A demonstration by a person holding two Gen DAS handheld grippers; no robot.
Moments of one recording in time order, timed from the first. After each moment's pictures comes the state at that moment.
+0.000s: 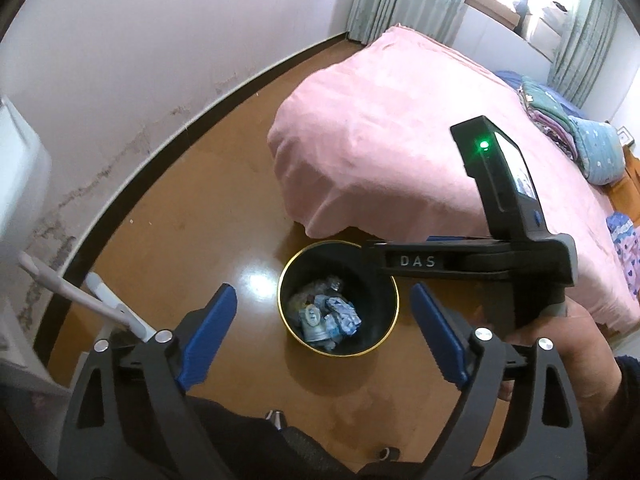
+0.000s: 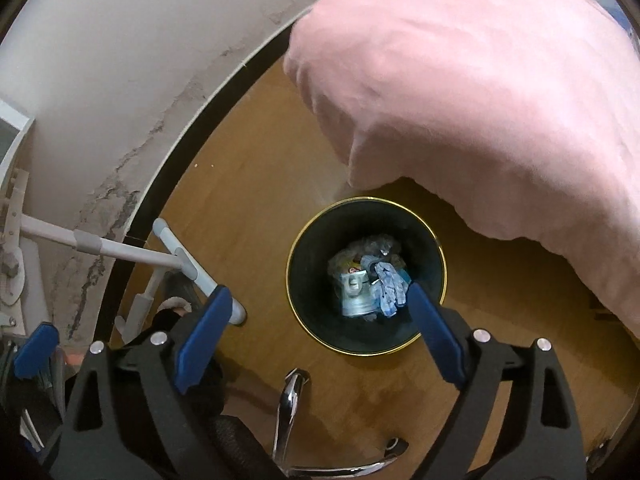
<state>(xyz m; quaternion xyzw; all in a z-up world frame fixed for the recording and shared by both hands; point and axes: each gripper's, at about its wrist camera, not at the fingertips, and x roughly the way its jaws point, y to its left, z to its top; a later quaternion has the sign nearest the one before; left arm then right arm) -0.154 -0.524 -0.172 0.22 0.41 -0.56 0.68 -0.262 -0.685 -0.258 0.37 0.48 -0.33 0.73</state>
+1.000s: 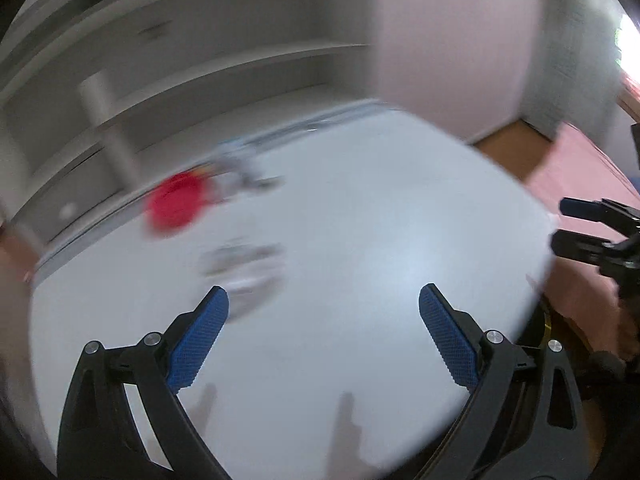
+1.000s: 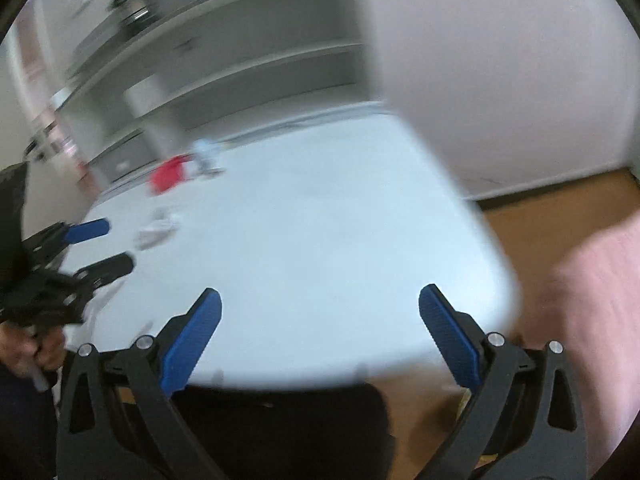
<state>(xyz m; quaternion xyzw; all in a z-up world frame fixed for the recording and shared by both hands) 0.071 -0.133 -0.022 0.15 0.39 -0.27 0.87 -0.026 -0.376 -0.042 0.11 0.41 0.01 0.90</state>
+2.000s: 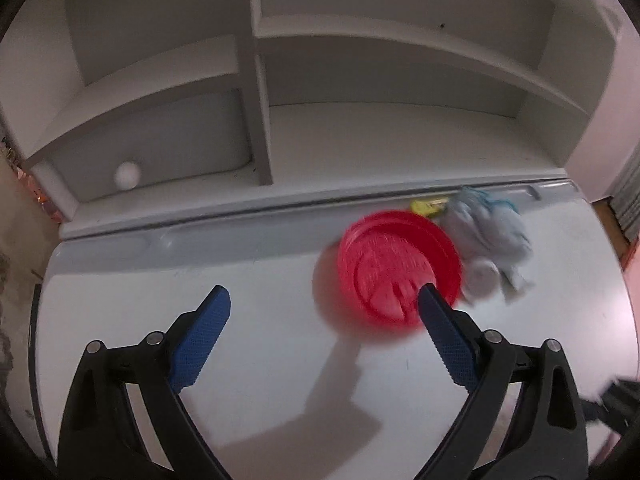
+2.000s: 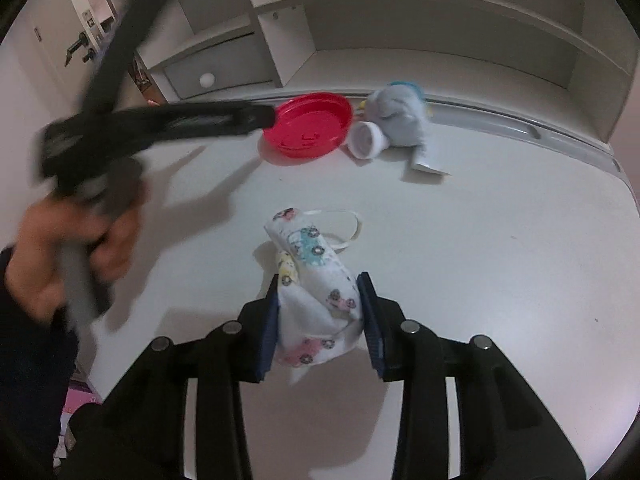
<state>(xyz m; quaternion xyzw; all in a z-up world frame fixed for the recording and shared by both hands) 0.285 -0.071 -0.066 0.05 0.46 -0.12 0.88 0.133 -0.237 -0.083 0.04 0.50 0.14 0.86</state>
